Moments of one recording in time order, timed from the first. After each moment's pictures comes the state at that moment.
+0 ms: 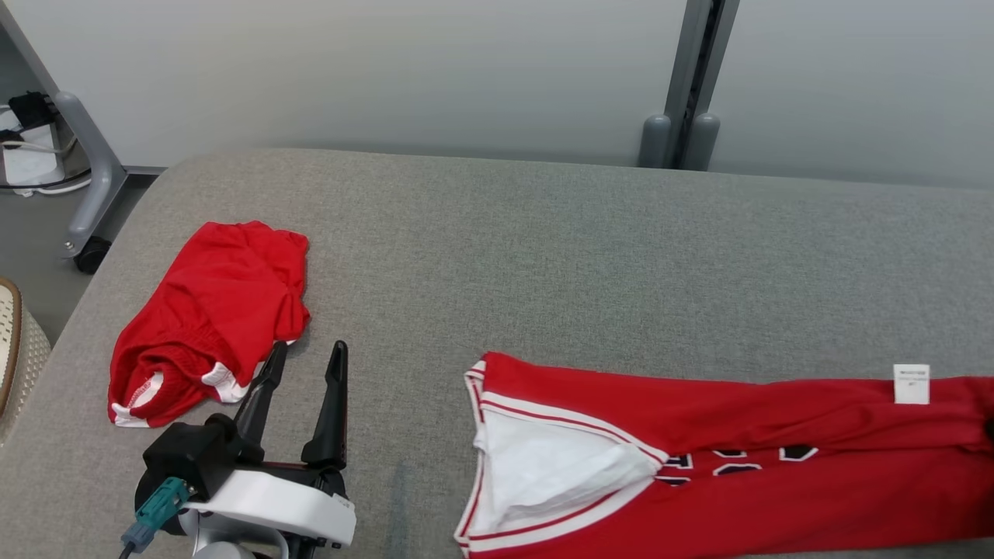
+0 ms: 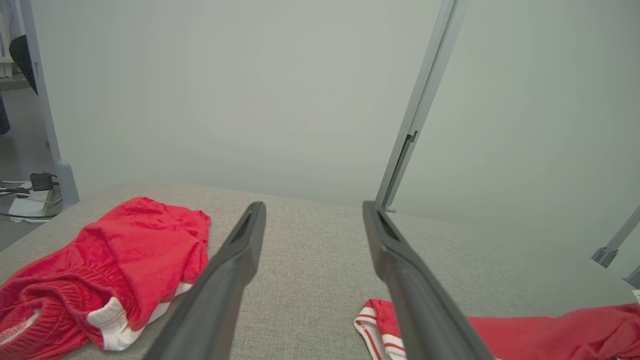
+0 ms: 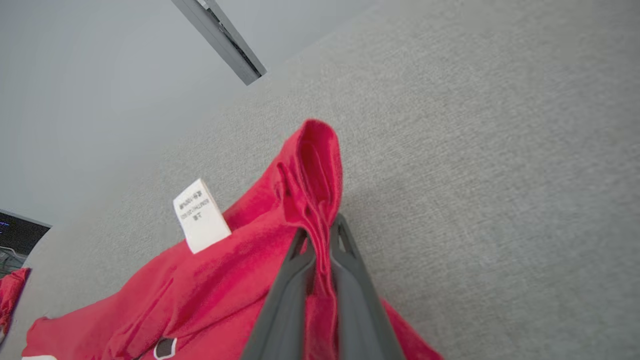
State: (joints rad) left arm -0.09 0.28 -0.40 0.06 -0.61 0.14 -0.26; right arm -0.13 -0.42 -0.04 0.57 0.95 0.13 0.14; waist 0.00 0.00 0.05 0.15
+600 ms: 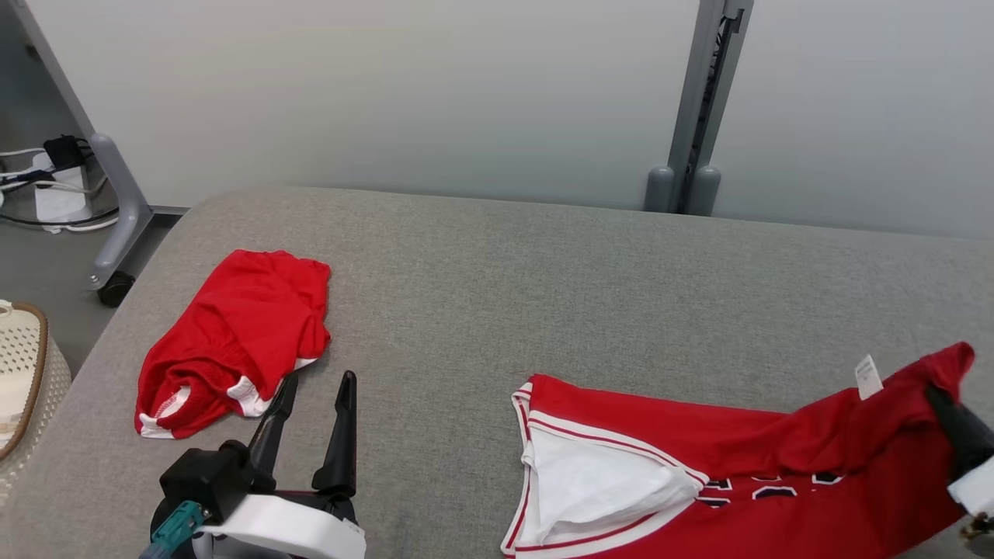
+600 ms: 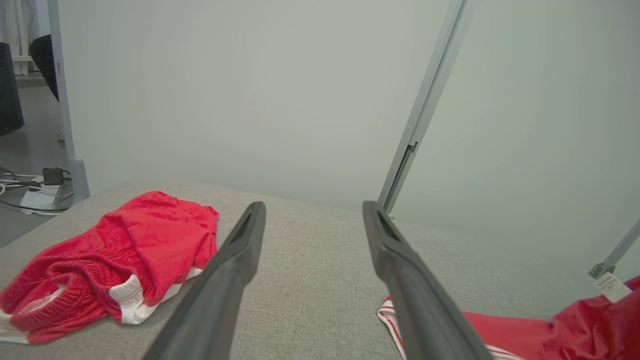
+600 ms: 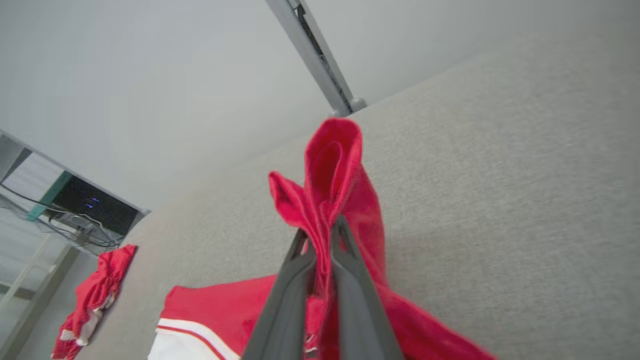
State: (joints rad) left arm -0.05 0.25 -0.40 0.09 -0.61 0.14 -0.26; right arm -0.07 -0.42 -0.04 0.27 0.96 0.13 0.24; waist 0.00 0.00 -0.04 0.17
